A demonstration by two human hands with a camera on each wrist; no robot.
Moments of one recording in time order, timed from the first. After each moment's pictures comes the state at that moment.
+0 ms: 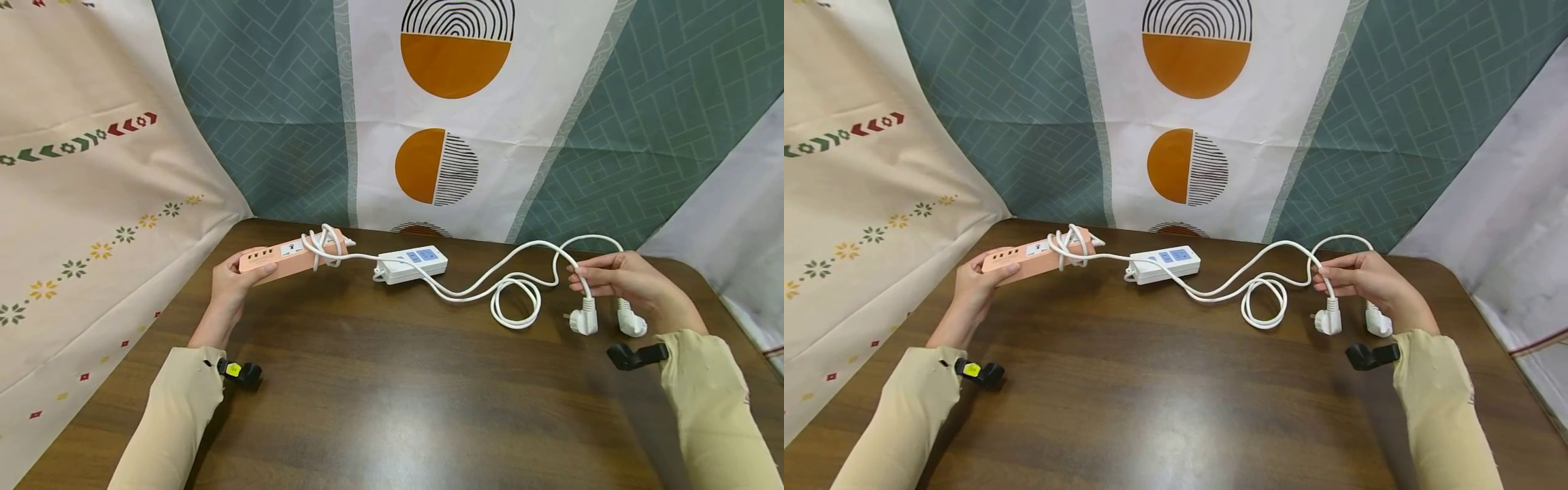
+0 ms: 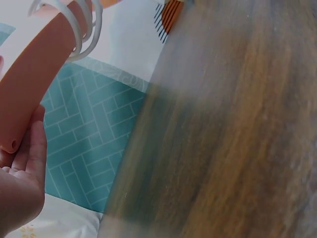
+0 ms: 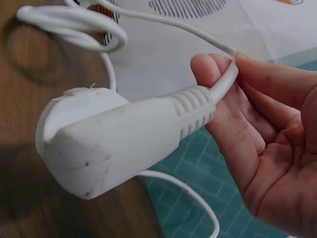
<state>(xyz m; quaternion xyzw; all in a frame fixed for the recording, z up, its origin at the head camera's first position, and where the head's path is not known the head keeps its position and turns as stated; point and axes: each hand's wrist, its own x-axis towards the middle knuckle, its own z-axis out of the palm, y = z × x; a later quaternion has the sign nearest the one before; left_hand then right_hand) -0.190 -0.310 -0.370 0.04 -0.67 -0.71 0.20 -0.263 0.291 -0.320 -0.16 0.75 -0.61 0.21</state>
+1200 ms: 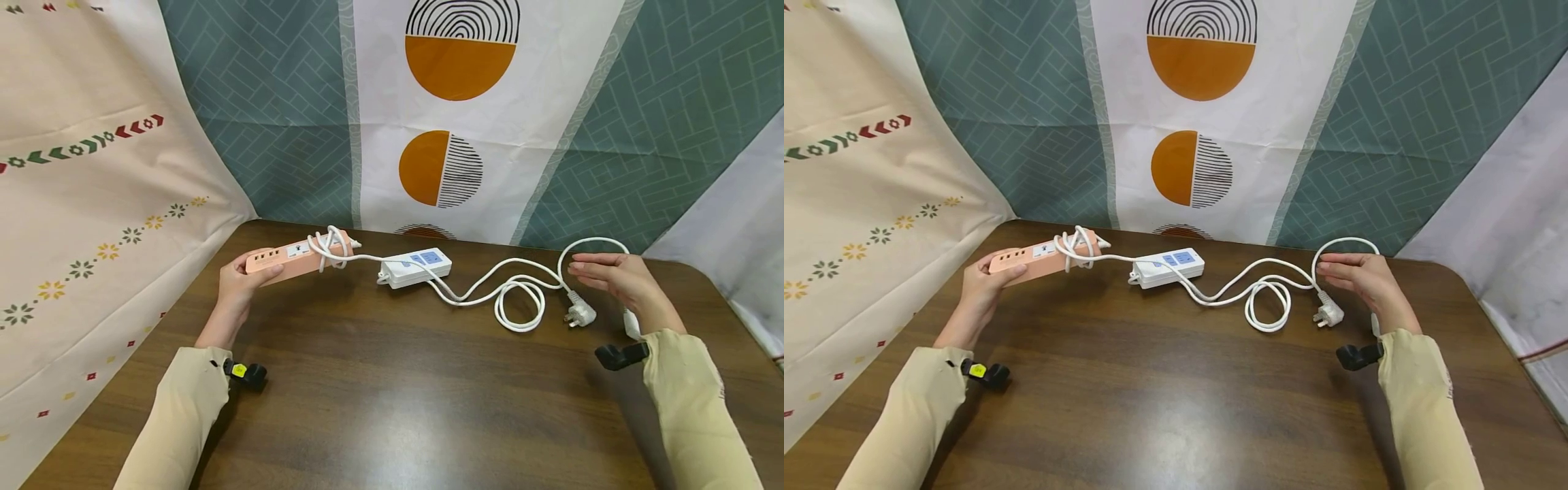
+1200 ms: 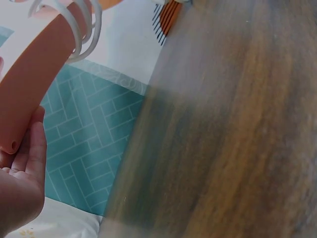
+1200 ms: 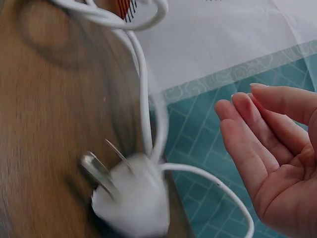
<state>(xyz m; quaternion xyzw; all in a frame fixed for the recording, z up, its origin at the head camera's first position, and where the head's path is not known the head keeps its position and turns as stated) -0.191 -0.307 -0.370 0.05 -0.68 -0.71 0.20 -0.283 0.286 -0.342 -0.10 0.67 -0.72 0.16</state>
